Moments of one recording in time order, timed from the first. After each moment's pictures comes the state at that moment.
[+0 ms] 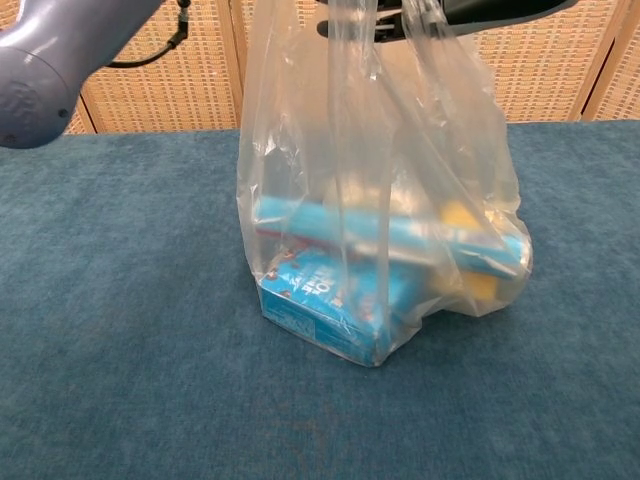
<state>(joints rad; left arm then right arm) -1.17 -1.65 -0.39 -1.11 1.41 1.25 -0.09 0.81 -0.97 0.51 -1.88 -1.58 0.46 2.02</state>
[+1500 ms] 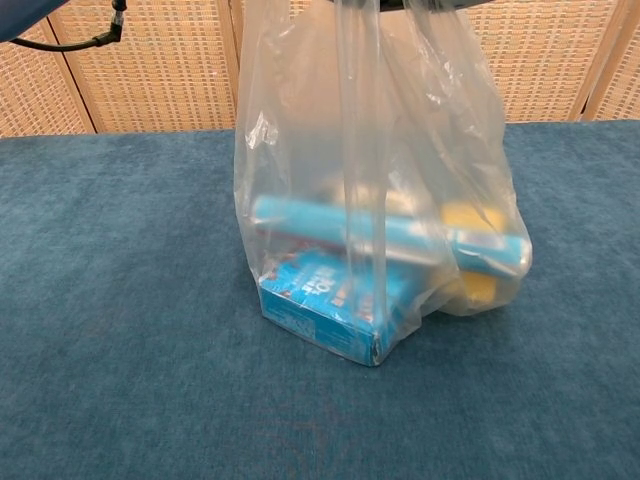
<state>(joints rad) -1.09 -1.47 -0.33 -1.22 1.43 1.14 -0.24 0.99 -0.89 0.28 -1.86 -1.54 0.66 2.17</state>
